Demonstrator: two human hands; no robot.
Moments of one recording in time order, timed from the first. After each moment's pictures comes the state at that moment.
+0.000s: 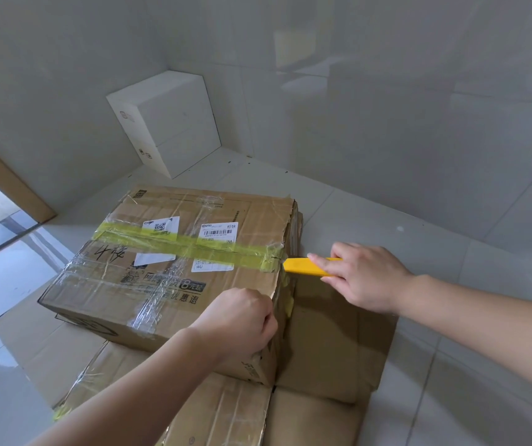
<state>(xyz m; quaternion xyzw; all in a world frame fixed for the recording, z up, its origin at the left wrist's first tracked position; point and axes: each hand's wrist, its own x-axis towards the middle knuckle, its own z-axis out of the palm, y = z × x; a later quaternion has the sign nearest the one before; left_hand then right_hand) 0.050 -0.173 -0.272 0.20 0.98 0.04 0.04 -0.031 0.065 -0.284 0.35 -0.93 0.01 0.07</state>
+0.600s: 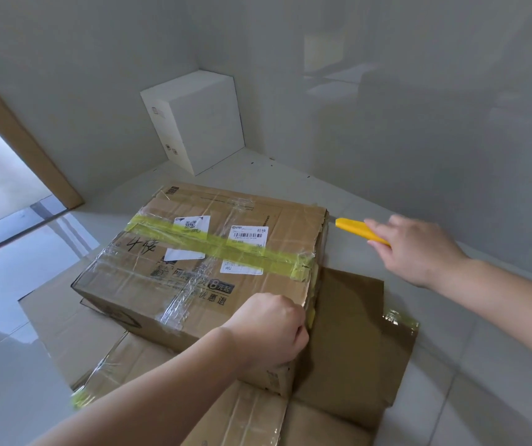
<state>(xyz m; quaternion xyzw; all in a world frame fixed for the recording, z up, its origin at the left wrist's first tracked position) 0.054 -0.161 -0.271 0.23 0.97 0.01 0.05 -0.069 0.080 -0.249 0.22 -0.97 -0.02 0.09</state>
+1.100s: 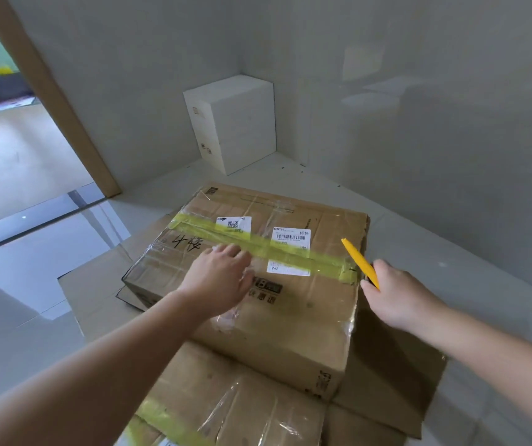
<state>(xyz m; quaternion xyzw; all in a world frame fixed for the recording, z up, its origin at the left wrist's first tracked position) 0.035 -0.285 -0.266 0.05 1.00 -0.01 -0.06 -0.025 0.007 -0.263 0.11 -0.97 0.19 -0.11</state>
